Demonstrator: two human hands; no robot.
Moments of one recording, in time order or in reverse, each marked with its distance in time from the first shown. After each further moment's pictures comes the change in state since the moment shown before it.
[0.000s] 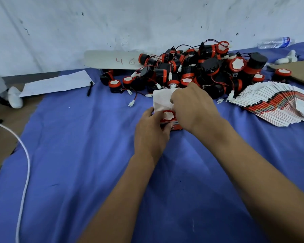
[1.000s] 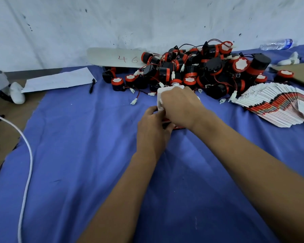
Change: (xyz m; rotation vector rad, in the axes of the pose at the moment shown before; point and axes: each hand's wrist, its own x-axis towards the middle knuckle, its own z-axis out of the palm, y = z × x) left_hand 0.001 0.000 -0.002 0.032 0.024 0.004; right_hand 0.027 -0.016 0.022 -0.052 -0.003 -0.232
